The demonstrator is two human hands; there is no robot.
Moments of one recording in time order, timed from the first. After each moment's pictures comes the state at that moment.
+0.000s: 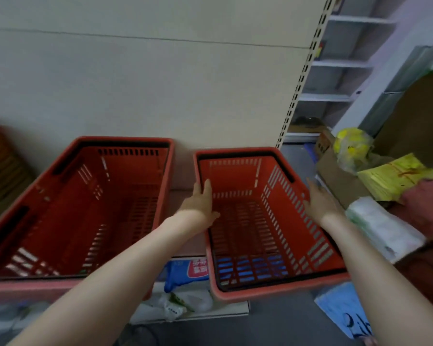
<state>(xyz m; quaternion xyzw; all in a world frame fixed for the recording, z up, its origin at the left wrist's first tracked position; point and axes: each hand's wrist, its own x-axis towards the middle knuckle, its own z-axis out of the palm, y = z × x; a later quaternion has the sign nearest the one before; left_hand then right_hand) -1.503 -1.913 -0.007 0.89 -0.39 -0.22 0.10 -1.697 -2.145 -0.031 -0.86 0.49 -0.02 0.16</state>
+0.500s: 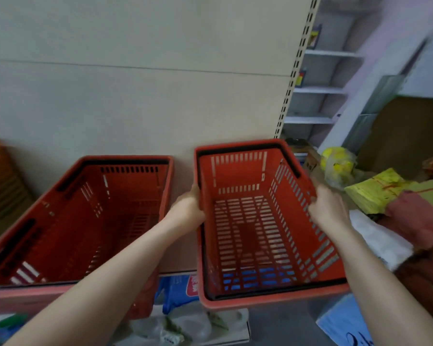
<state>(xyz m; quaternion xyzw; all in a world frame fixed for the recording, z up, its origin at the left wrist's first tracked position) -1.494 -1.878 0.017 0.84 -0.41 -0.17 0.30 -1.722 -2.077 0.035 -0.84 0.49 -0.19 0.13</state>
